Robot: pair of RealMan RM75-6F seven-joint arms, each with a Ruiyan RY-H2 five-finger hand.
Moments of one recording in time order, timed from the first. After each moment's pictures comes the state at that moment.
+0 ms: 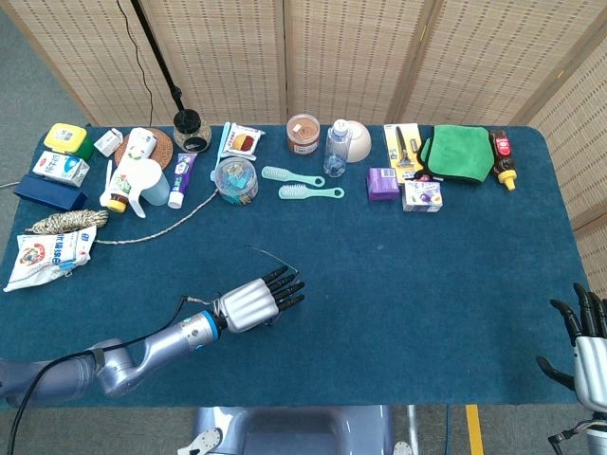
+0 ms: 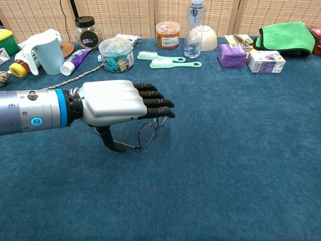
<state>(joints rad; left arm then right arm) -0.91 -1.57 -0.02 -1.37 1.66 0.78 0.40 -0.04 -1.11 0.06 -1.65 -1.50 1.61 -0.13</state>
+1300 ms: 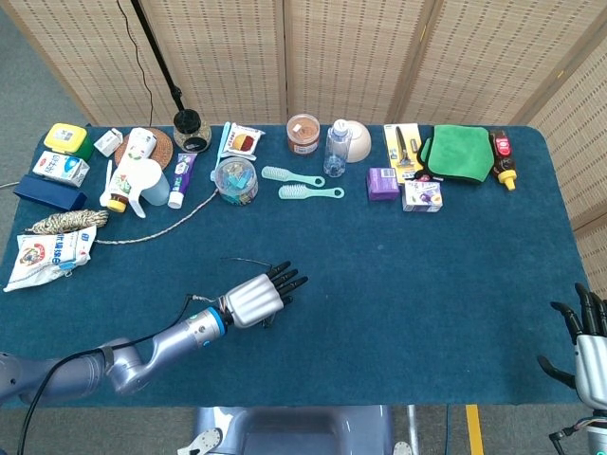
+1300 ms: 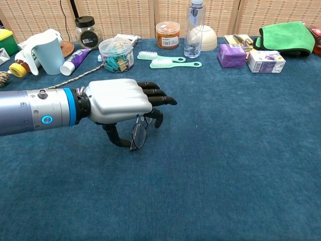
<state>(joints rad) -0.93 -1.60 -0.01 -1.36 1.58 0.78 0.42 -0.04 -1.12 0.07 -1.63 -1.48 1.59 -0.12</state>
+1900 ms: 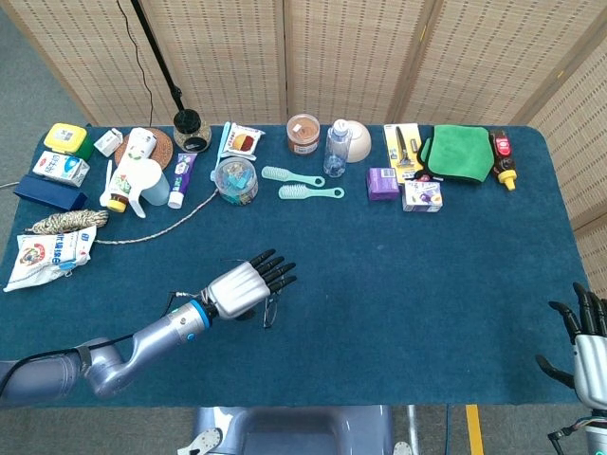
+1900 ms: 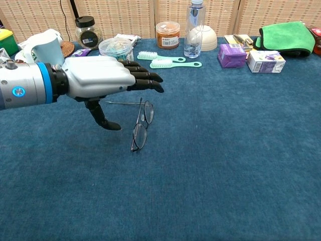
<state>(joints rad) -0.91 -1.45 -0.04 -1.51 1.50 0.80 0.33 -0.04 -1.13 0.07 -1.63 -1.49 1.59 -0.11</state>
